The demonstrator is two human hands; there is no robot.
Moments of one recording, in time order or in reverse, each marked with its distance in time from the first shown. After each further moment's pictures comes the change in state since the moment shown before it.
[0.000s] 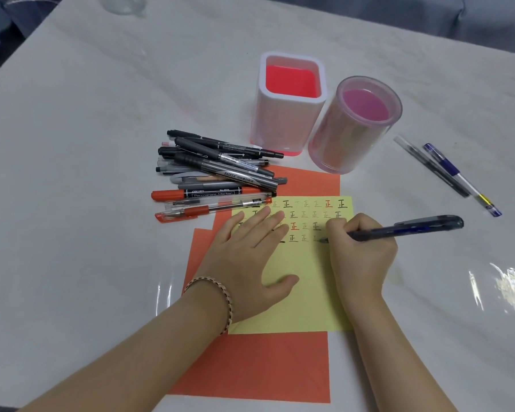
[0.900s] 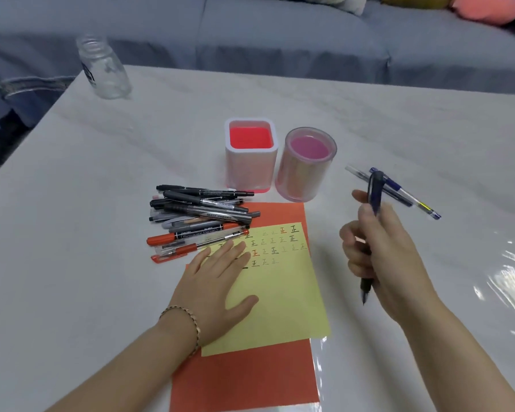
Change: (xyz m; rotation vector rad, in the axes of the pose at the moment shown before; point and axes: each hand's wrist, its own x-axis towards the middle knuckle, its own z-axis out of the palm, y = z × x) left_hand -0.013 -0.019 -0.018 0.118 -0.139 -0.007; right_hand 0.010 -0.074 -0.078 0.380 -0.366 0.265
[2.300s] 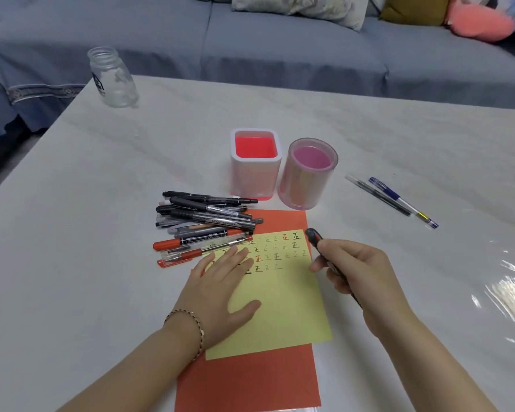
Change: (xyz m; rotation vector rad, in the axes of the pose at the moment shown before) left_hand -0.001 -0.002 0.004 -0.039 0.065 -0.003; right_hand -0.015 0.004 0.017 -0.143 -0.035 0.099
